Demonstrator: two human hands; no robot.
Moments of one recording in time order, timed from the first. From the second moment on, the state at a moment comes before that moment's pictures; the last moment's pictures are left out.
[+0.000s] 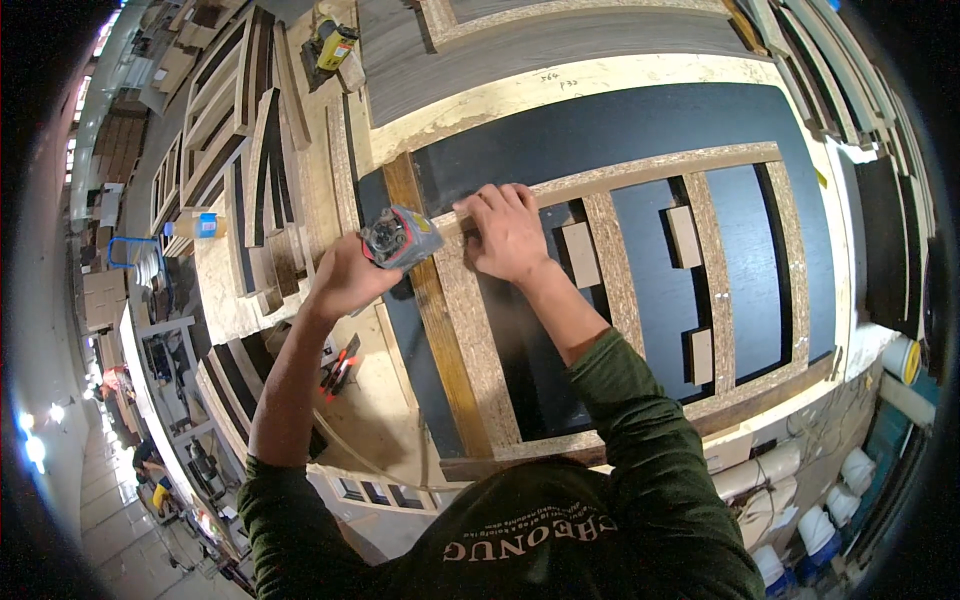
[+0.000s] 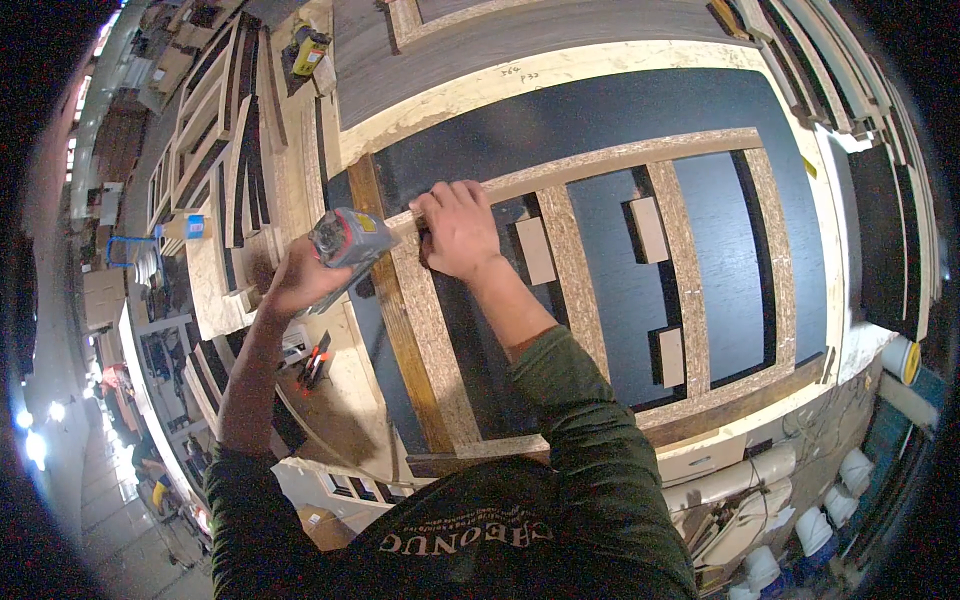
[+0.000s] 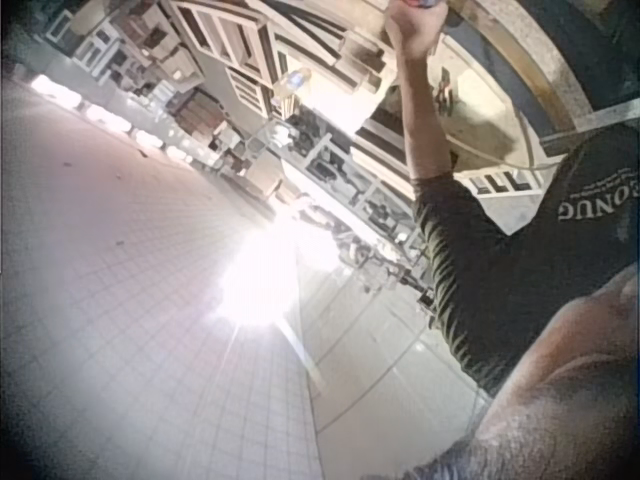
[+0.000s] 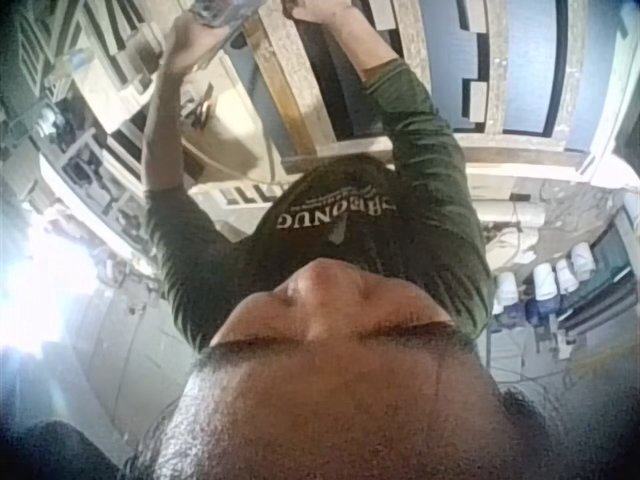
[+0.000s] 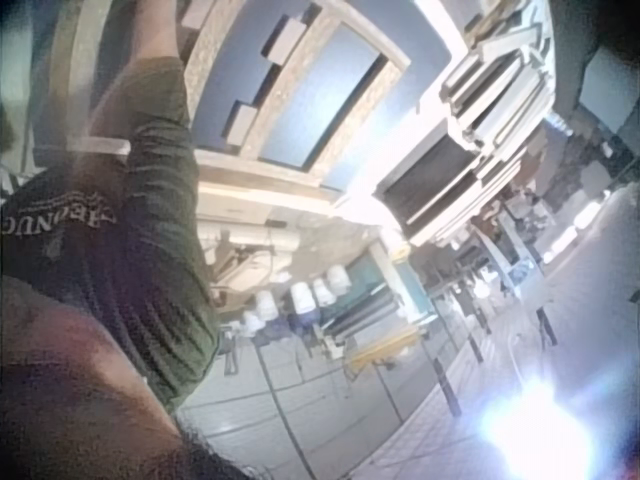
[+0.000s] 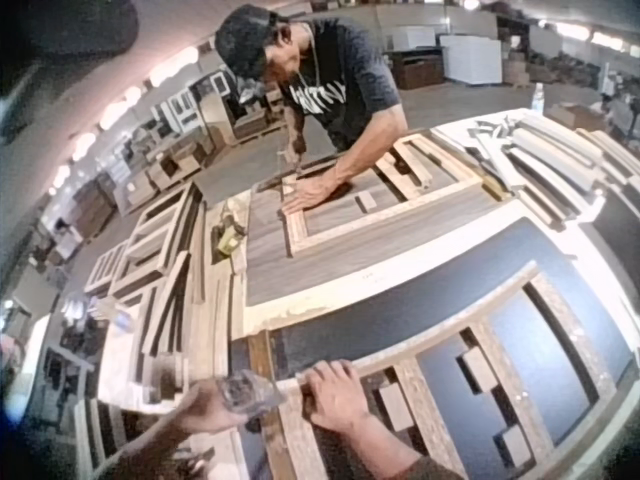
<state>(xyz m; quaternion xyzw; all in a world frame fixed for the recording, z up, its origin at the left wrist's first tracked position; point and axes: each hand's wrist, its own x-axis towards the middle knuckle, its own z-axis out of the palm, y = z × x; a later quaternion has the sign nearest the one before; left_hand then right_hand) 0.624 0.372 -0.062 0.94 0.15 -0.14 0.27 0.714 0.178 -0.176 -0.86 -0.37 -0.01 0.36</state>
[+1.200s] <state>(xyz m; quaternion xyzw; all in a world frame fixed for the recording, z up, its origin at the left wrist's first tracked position) 0.597 0.354 -0.044 0.93 0.15 -0.14 0.30 0.713 0.178 -0.178 -0.86 -0.37 0.00 0.35</state>
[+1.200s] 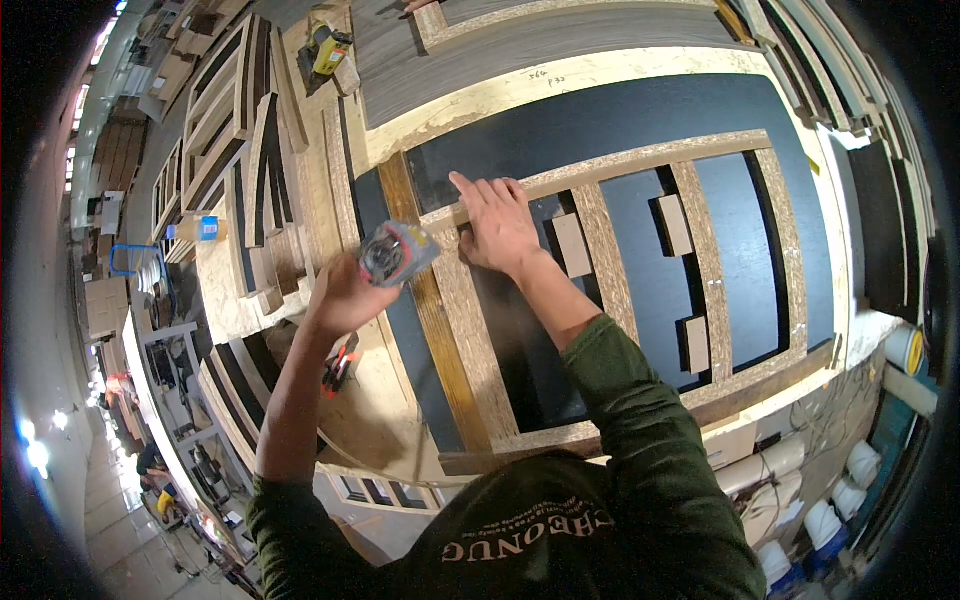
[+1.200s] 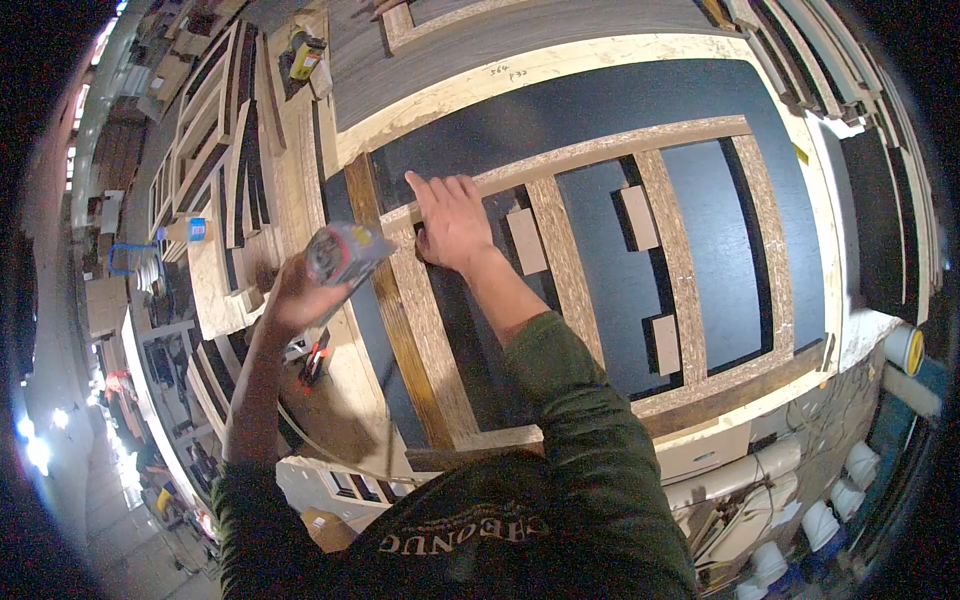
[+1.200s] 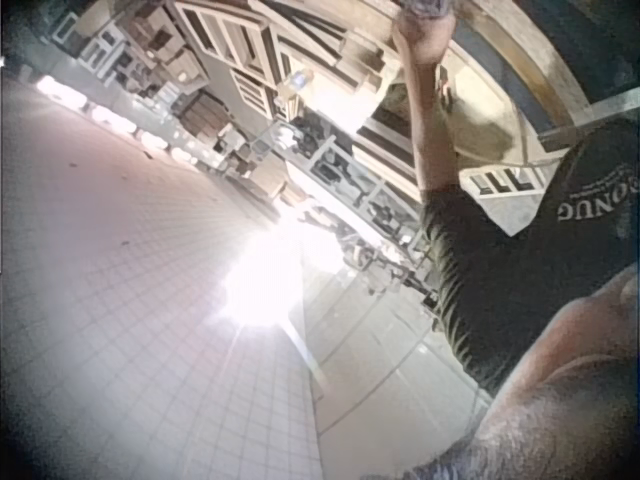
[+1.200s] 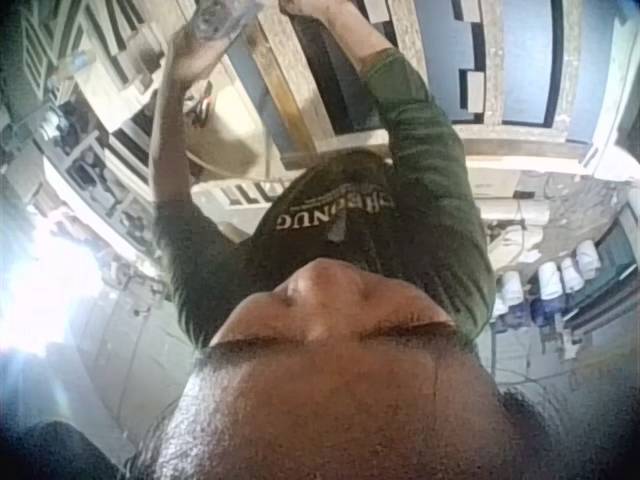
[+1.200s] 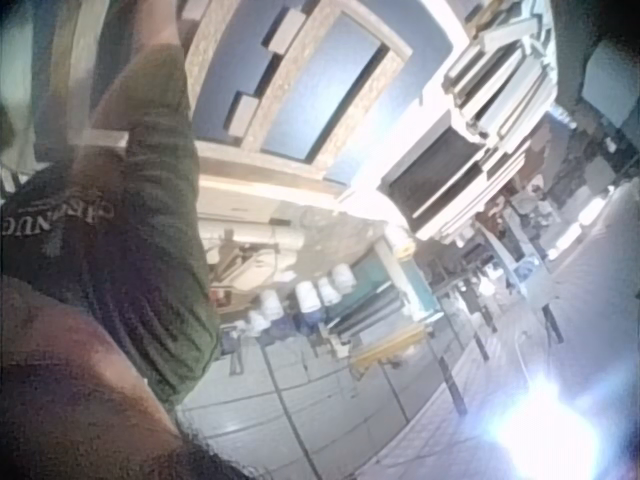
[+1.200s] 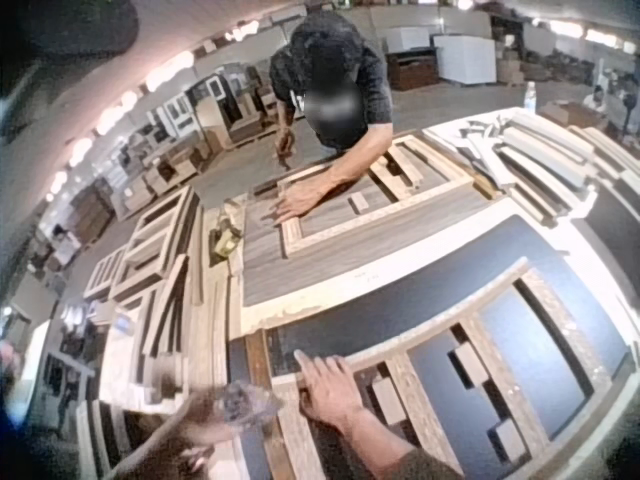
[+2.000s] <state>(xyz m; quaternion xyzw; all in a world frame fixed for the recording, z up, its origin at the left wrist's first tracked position) 0.494 0.183 0.015 0.94 0.22 -0.05 0.26 0.832 0.001 -0.163 -0.87 -0.41 0.06 0.26</state>
